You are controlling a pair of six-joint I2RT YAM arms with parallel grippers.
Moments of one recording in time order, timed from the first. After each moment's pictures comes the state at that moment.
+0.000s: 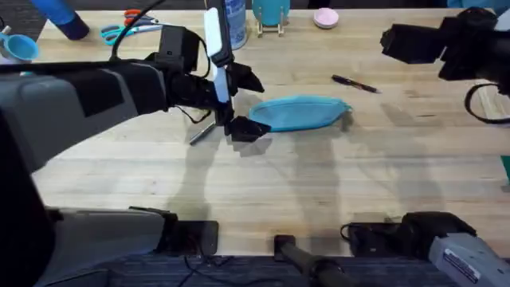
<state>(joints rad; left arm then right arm) -0.16 1.52 0.78 -0.32 0.95 1.00 -0.01 0.87 0.94 -0.60 -0.24 0.09</state>
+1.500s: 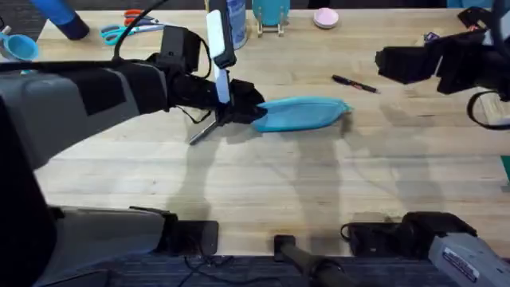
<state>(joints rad) -0.16 1.53 0.78 -0.32 0.94 1.01 -0.03 0.87 0.94 -0.67 -0.30 -0.10</state>
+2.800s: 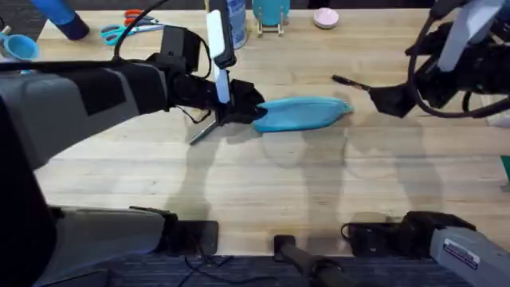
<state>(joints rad) -0.16 1.53 0.78 -0.32 0.94 1.01 -0.09 1.05 0.94 -0.73 -0.35 -0.81</state>
